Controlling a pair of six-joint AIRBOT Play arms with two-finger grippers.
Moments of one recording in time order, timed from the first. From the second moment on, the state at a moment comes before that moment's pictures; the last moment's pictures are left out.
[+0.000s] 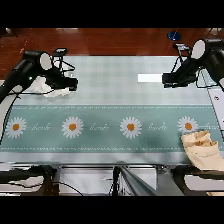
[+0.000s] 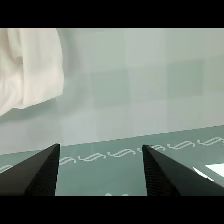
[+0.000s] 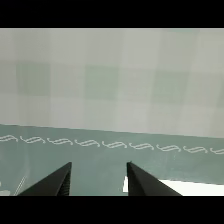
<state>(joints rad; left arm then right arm) -0.22 -1.50 1.36 1.54 -1.18 -1.66 0.10 -1.50 1.50 -1.58 1.40 1.65</state>
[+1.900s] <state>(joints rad) -0.21 -1.50 1.36 1.54 -1.16 -1.66 0.10 -1.50 1.50 -1.58 1.38 1.65</state>
